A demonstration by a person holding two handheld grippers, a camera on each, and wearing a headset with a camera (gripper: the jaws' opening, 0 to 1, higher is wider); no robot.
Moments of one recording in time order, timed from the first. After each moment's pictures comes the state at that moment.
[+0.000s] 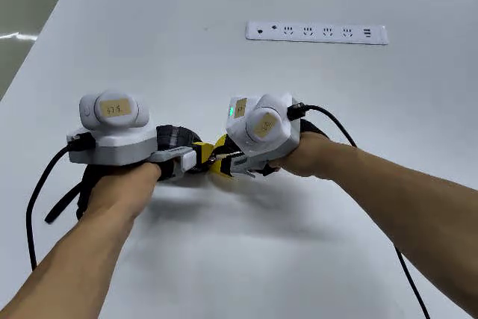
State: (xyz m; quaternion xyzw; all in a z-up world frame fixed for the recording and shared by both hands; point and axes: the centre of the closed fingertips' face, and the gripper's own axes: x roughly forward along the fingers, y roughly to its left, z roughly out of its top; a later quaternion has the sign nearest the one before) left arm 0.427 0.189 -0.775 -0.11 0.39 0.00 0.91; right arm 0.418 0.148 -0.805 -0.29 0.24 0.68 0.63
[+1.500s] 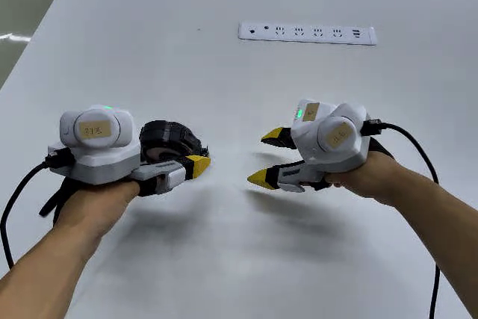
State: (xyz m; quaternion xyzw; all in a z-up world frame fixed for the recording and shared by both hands) left arm 0.404 0.181 -0.768 -0.05 0.36 -0.08 0.93; right arm 0.419 0.050 -0.780 -0.25 0.26 0.61 0.71
